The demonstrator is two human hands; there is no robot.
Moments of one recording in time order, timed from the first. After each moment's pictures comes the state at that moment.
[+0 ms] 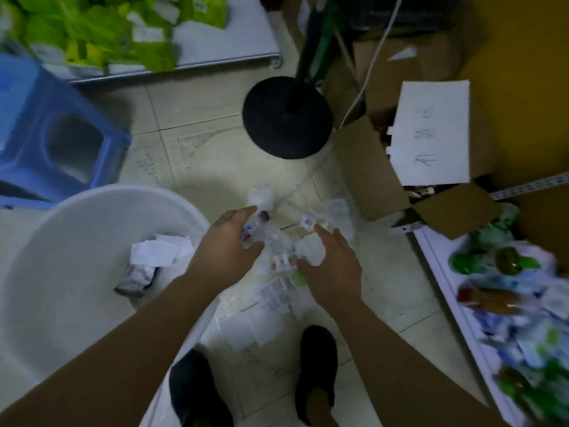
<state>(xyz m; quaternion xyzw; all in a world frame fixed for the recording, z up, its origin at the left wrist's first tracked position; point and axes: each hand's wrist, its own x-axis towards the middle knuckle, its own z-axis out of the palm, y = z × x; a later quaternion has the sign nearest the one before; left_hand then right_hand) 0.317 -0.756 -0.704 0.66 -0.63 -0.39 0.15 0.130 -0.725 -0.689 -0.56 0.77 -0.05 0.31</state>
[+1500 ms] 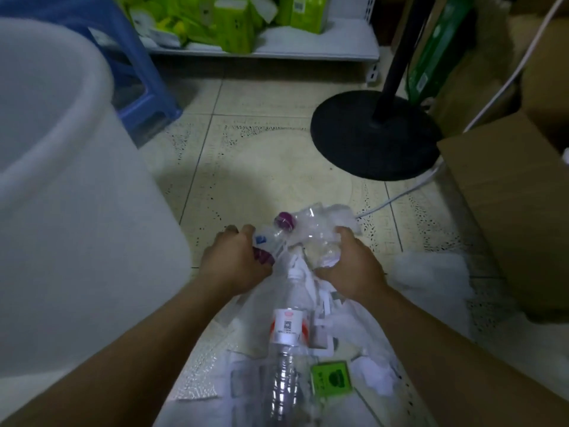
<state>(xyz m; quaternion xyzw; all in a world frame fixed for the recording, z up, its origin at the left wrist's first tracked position) 0.239 -0.790 -1.055 0.84 -0.50 -0.20 0.07 0.049 -0.872 -1.086 -0.75 0.55 -0.10 0.36</state>
